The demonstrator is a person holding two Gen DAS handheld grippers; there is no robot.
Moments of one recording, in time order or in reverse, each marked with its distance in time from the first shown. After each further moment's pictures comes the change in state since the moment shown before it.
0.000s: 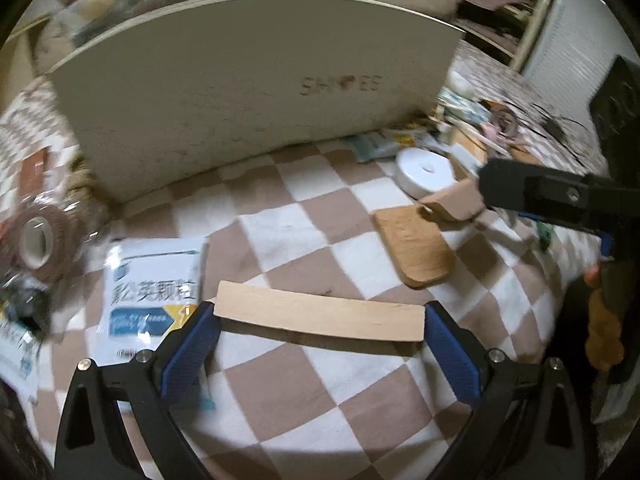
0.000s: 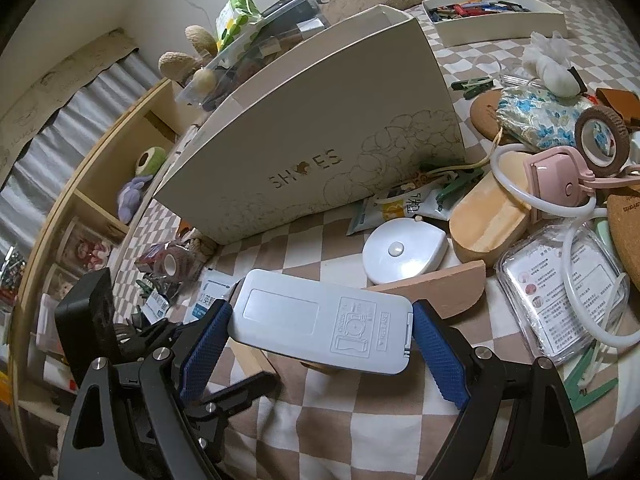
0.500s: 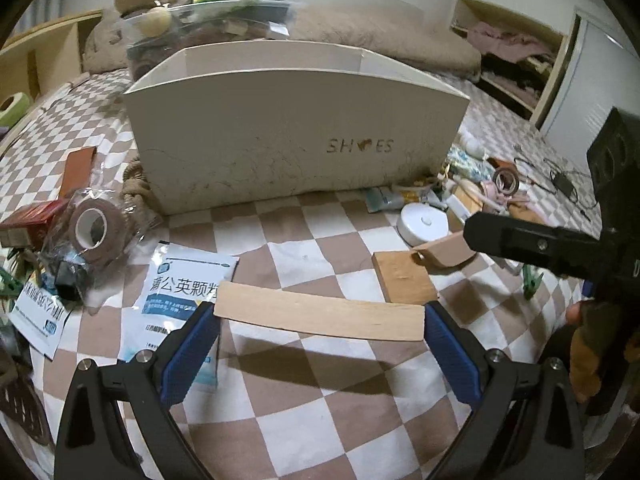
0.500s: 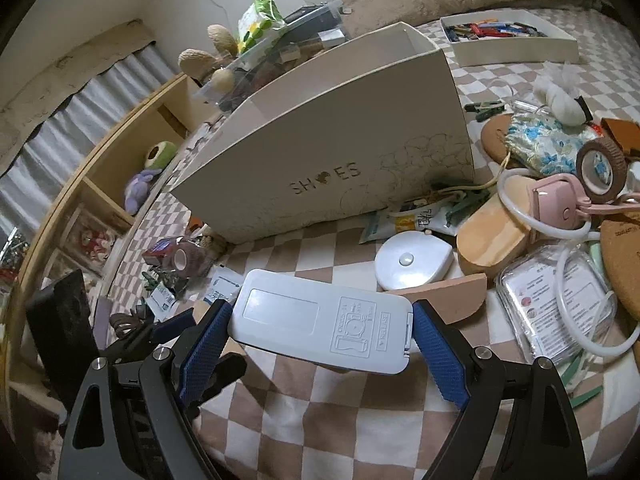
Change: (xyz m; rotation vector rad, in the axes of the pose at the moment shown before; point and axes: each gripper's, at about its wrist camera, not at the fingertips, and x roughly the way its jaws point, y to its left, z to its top) left arm -0.035 0.000 -0.004 -0.121 -0.162 0.023; right arm -0.012 0.013 -0.001 -0.075 -0.028 -0.006
